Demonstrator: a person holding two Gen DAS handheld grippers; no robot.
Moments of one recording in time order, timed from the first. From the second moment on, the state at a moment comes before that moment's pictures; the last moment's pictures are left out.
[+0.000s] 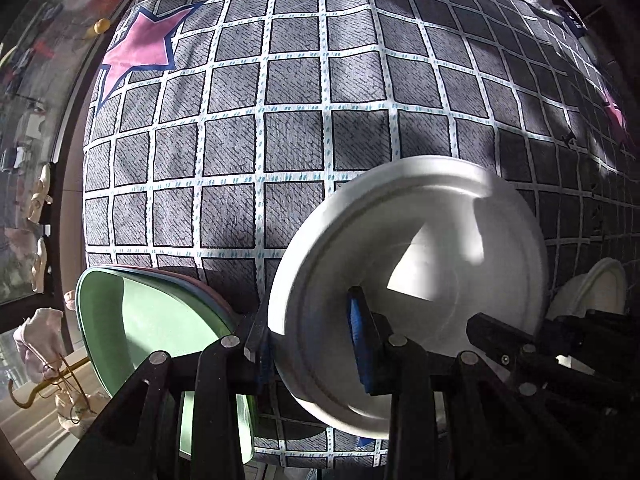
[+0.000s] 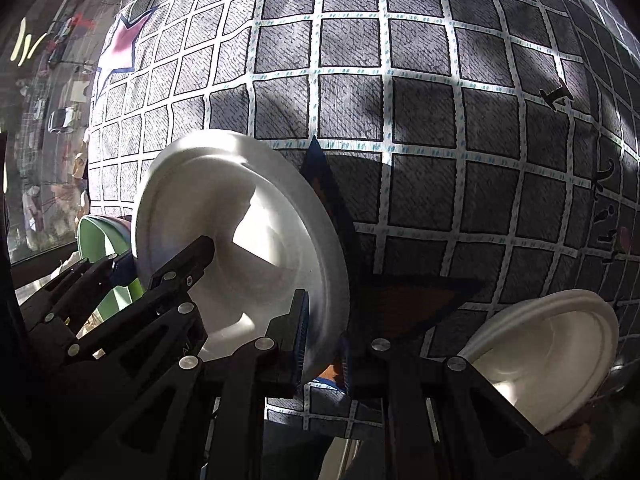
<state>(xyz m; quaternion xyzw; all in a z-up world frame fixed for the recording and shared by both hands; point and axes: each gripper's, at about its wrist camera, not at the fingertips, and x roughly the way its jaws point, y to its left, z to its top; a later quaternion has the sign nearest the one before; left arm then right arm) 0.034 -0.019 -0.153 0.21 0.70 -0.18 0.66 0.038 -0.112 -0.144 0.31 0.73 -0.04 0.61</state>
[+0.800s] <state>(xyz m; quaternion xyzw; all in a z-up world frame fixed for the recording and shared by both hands) -0.077 -0.081 -0.059 0.28 0.63 -0.32 0.65 -0.077 -0.155 -0.062 0.37 0.66 -0.13 0.64</state>
